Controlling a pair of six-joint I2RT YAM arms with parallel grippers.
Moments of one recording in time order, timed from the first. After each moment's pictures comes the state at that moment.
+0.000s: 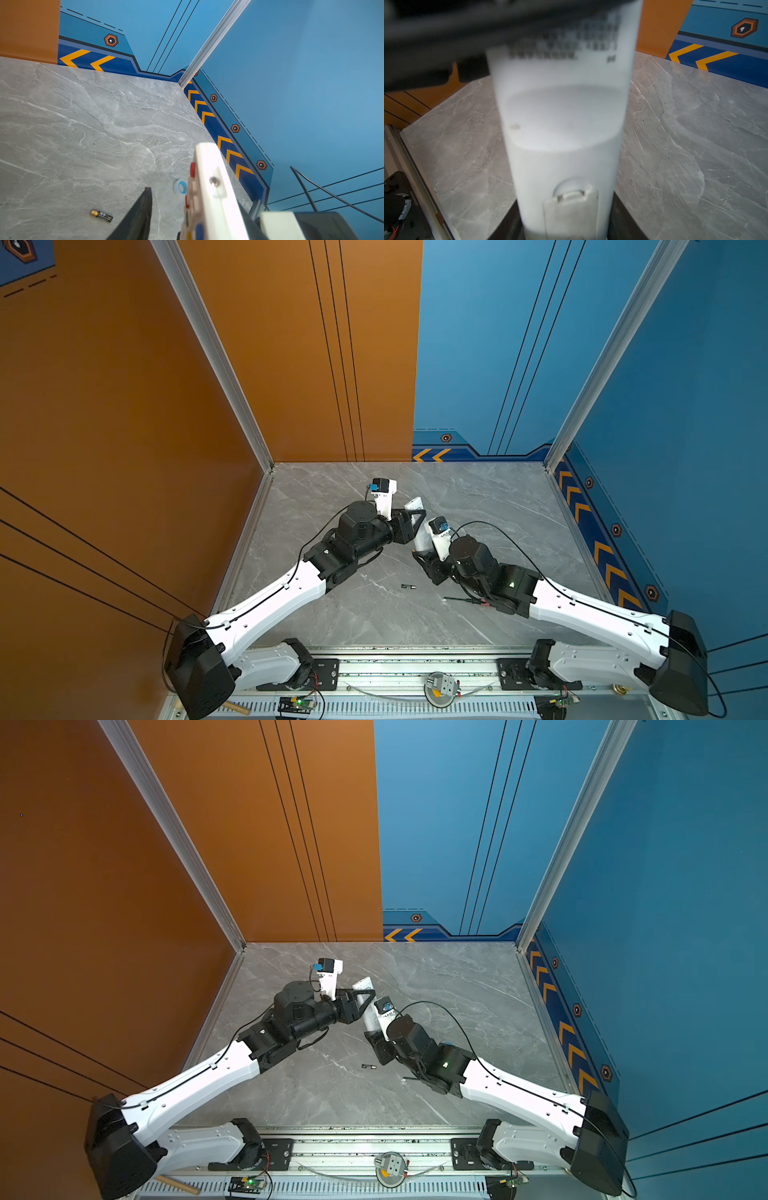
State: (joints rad) left arm -0.74 1.20 0.96 0.03 0.10 -0.64; right arm 0.99 1.15 0.86 -0.22 0.26 0.26
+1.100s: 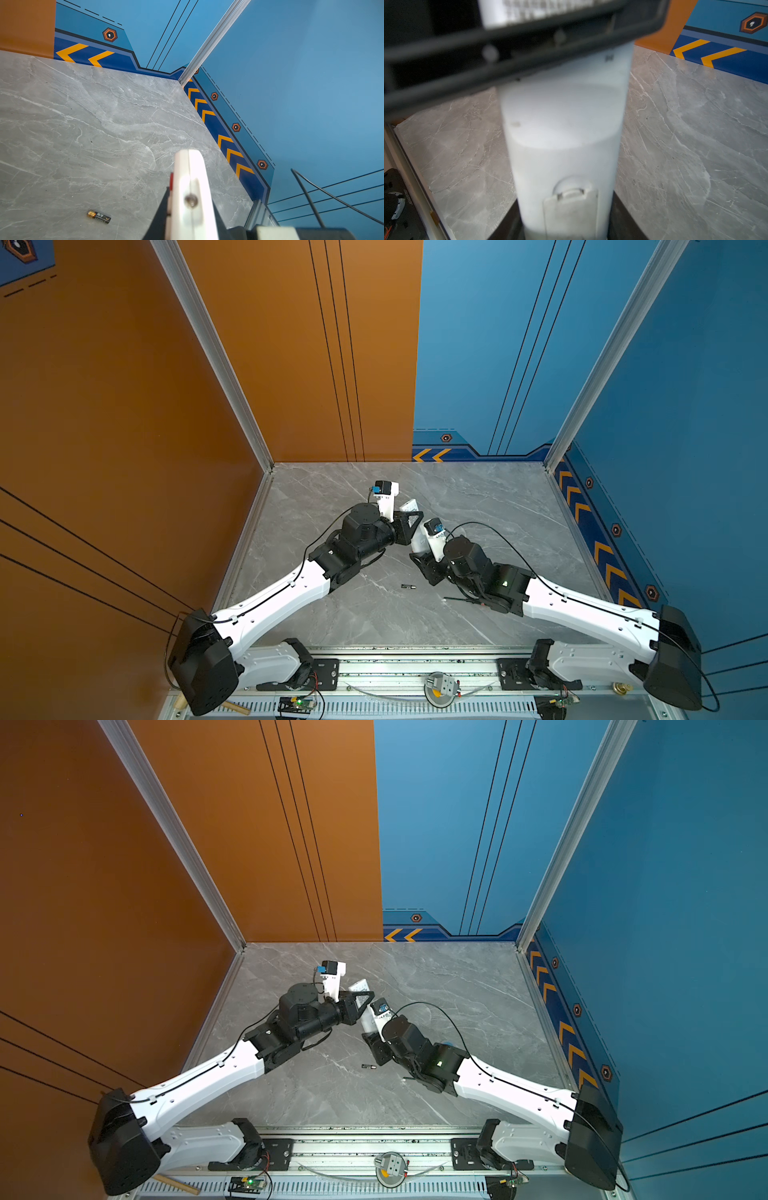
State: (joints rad) left arm -0.74 1.23 0.93 0.08 0.11 -0.65; right arm 1.00 1.19 0.86 -0.20 0.26 0.26
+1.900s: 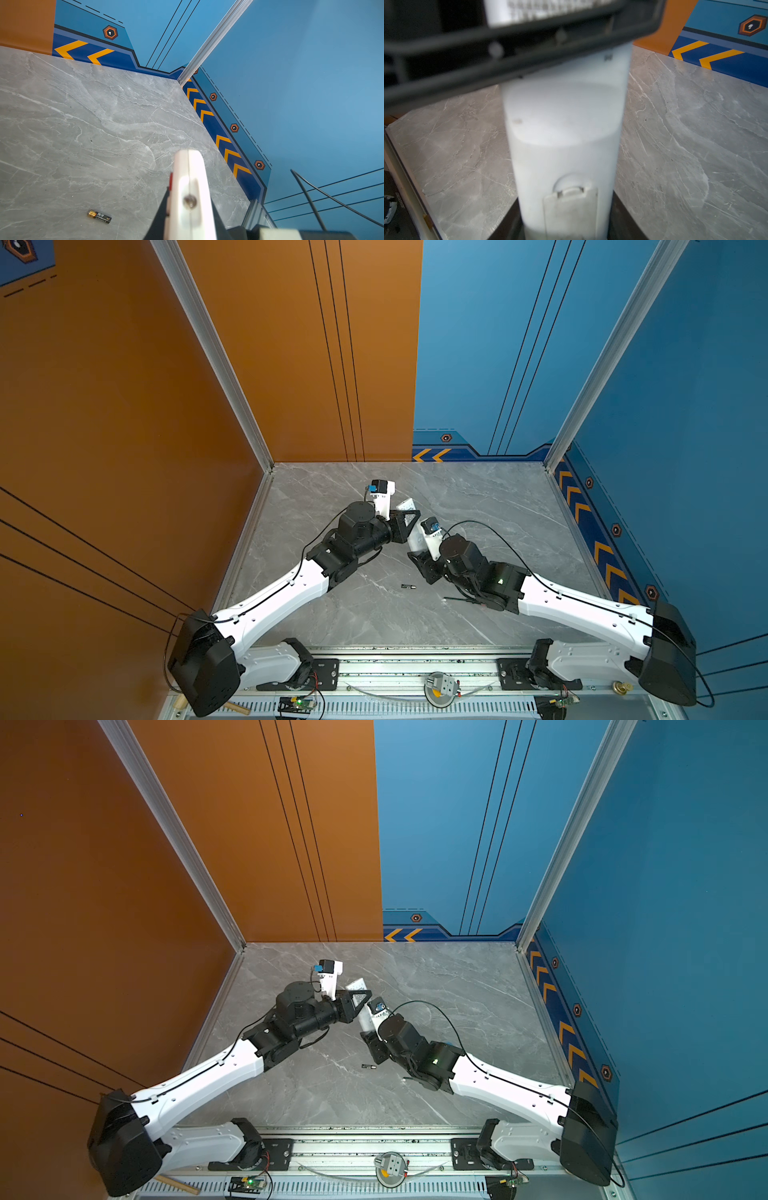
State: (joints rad) left arm -0.69 1.23 0.92 0.10 0.18 -0.67; right arm 1.00 1.23 0.88 -0.20 0.27 0.25
